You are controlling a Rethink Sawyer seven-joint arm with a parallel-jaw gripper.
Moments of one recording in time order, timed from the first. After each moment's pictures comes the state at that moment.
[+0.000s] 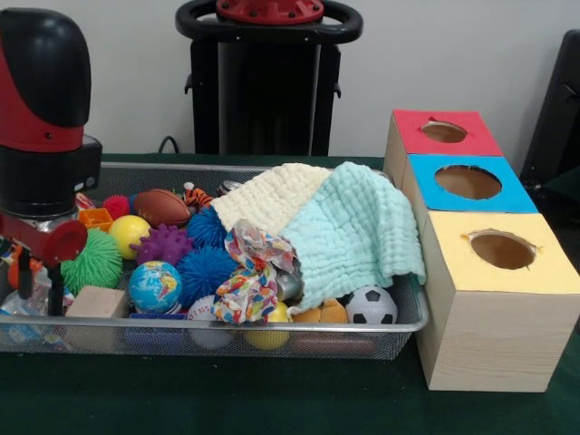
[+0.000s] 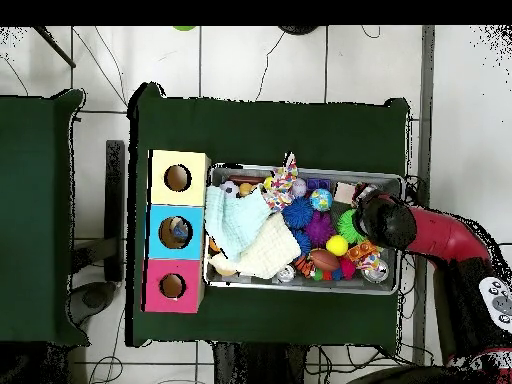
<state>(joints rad) -0.76 -0.40 0.22 1.37 -0.52 0.38 2.16</state>
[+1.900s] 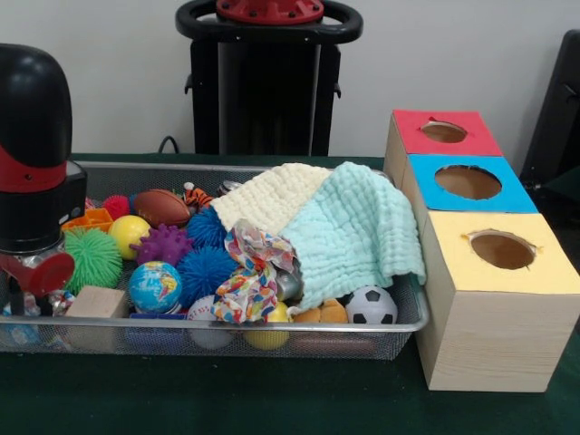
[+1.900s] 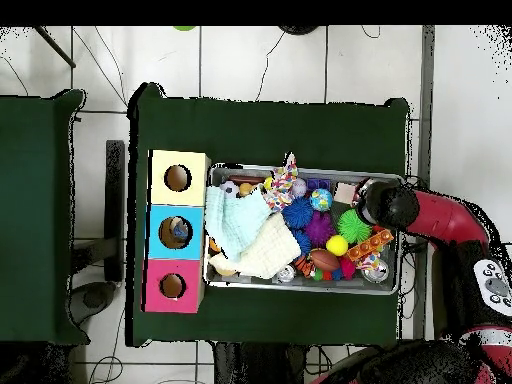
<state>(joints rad) -0.73 -0.30 0.22 1.19 -0.51 0.56 2.16</state>
